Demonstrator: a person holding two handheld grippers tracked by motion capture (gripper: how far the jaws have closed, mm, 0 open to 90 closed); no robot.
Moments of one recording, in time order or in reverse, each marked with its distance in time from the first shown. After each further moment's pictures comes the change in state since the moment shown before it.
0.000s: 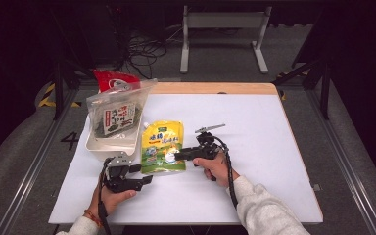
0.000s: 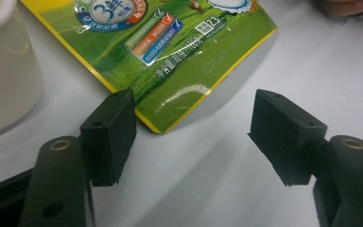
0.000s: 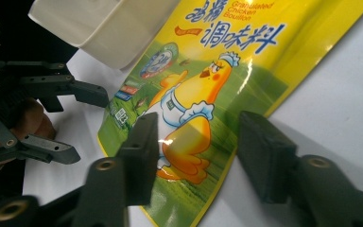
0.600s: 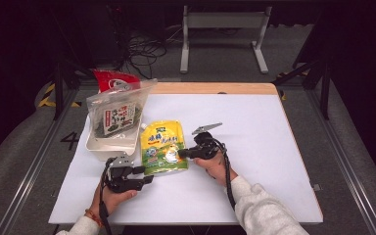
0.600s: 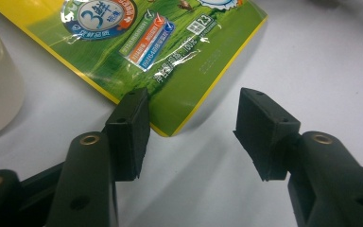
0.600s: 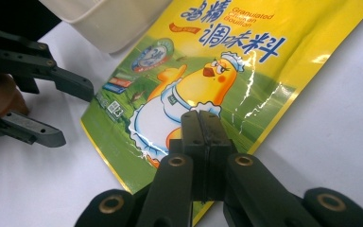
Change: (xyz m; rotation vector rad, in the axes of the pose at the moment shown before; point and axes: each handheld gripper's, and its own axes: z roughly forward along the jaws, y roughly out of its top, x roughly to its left) left arm -0.006 0.002 0.002 0.014 0.004 0.044; right arm 0.012 0.005 -0.004 0.030 -0.085 -0.161
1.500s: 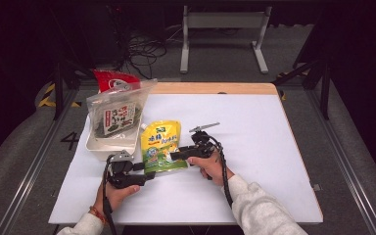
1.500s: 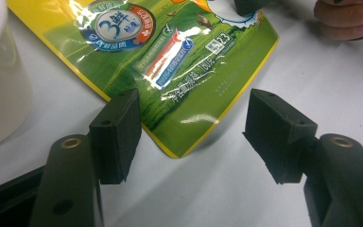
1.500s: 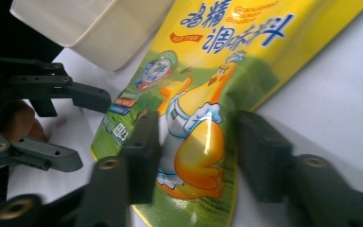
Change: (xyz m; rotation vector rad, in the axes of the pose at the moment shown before) left arm 0.007 0.007 0.007 -0.024 -0.020 -0.122; right arm -0.002 0.003 0.015 -0.008 0.049 0.140
